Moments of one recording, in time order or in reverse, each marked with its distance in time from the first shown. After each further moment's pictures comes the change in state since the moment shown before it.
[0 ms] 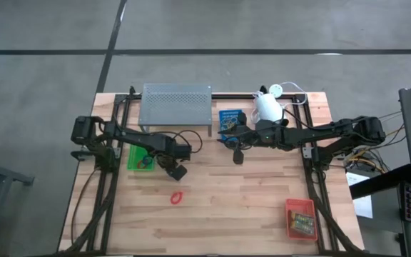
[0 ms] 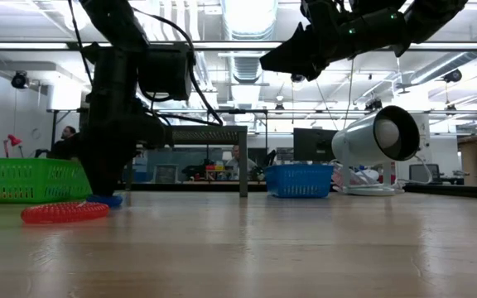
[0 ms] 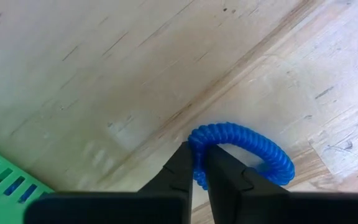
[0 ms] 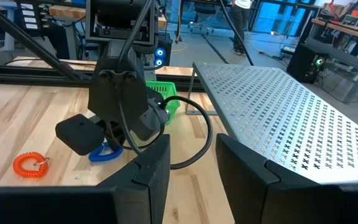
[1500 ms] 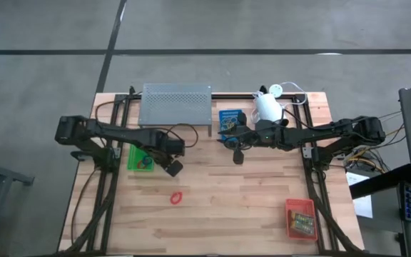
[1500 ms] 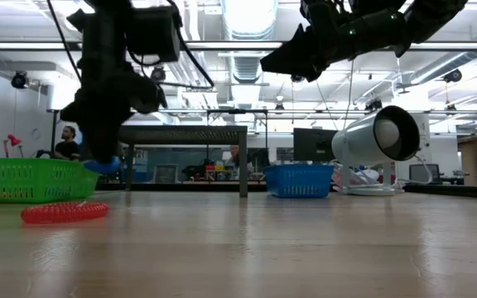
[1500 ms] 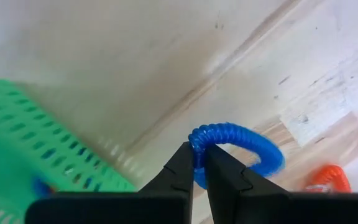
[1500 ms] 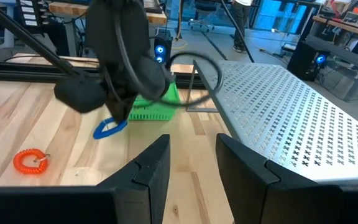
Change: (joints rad) left arm -0.002 -0.193 0.028 -0.138 -0.043 -0.003; right arm 0.000 0.000 0.000 -0.012 0.000 0.000
